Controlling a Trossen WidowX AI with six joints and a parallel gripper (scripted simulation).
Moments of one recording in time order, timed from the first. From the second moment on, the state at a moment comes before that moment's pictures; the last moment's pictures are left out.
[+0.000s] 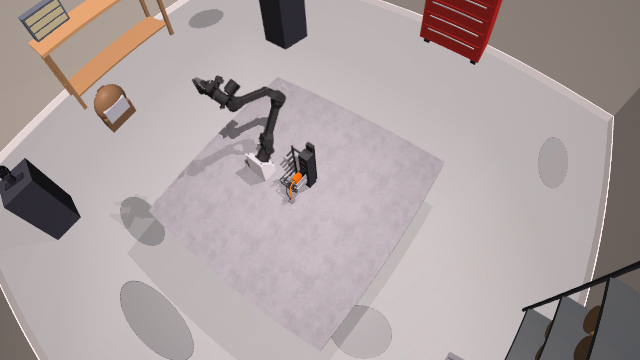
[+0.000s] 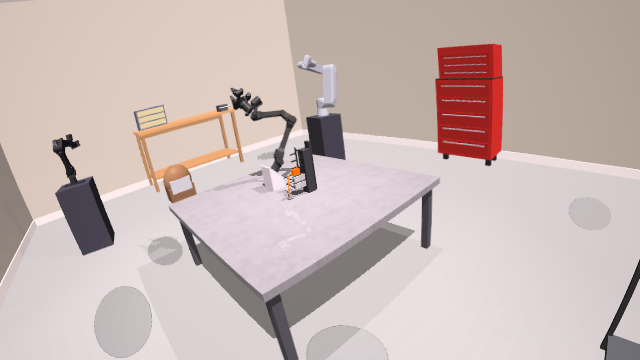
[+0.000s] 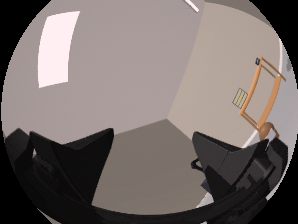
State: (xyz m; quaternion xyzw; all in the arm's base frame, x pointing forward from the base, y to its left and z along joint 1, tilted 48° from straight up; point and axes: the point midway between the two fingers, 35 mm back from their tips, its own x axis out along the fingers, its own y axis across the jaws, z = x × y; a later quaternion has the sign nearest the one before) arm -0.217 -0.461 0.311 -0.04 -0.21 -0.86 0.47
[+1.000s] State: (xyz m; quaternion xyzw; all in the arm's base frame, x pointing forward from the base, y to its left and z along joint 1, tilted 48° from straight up) arm 0.121 -0.464 0.080 0.41 0.17 -0.59 0.67
